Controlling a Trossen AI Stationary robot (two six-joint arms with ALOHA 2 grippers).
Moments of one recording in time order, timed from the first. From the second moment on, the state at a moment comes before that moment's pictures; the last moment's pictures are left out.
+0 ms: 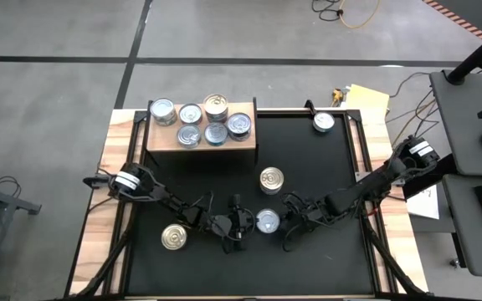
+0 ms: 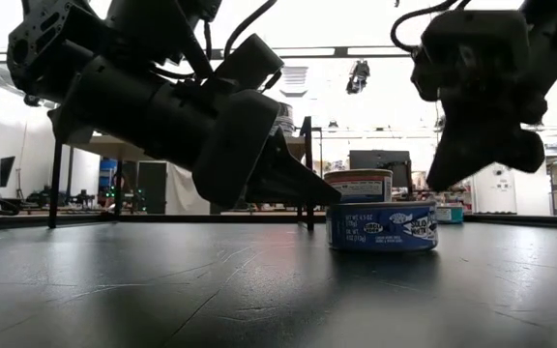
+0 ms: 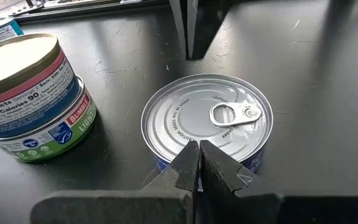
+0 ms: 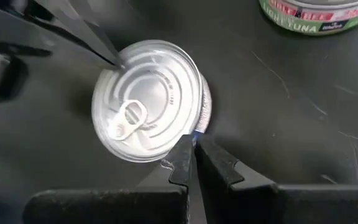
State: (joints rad) left arm -0.38 2.07 0.89 0.73 -0.49 -0.11; right arm 0.45 1.54 0.77 -0.24 0.33 1.18
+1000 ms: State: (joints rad) left arm -0.39 2.07 0.89 0.71 -0.49 -0.11; right arm 0.44 1.50 0.77 -0.26 0.31 1.22
